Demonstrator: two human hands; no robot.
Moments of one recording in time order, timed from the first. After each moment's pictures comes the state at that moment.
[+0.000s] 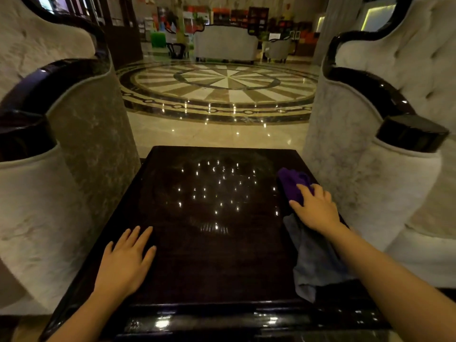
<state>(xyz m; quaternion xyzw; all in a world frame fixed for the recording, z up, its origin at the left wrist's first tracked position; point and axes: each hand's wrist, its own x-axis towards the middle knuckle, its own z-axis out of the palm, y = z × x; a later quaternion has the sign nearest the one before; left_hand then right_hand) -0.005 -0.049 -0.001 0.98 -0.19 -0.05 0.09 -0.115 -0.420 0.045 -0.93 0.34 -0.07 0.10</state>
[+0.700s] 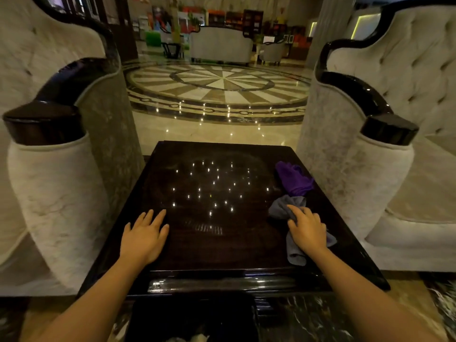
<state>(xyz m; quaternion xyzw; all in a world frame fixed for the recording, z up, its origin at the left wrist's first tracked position) -0.005 -0.045 0.000 0.97 -0.20 -0.06 0.11 -0.170 -0.348 0.016 -0.92 0.35 -0.10 0.14</state>
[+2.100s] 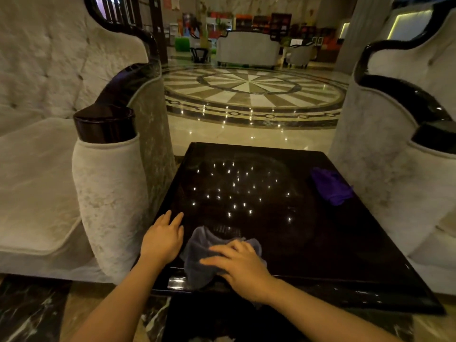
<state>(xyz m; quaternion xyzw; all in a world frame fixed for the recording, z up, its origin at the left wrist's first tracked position) 0.011 -0.005 -0.007 0.97 -0.21 -0.02 0.12 -0.123 -0.169 -0.001 -0.98 -0.13 0.00 0.17</state>
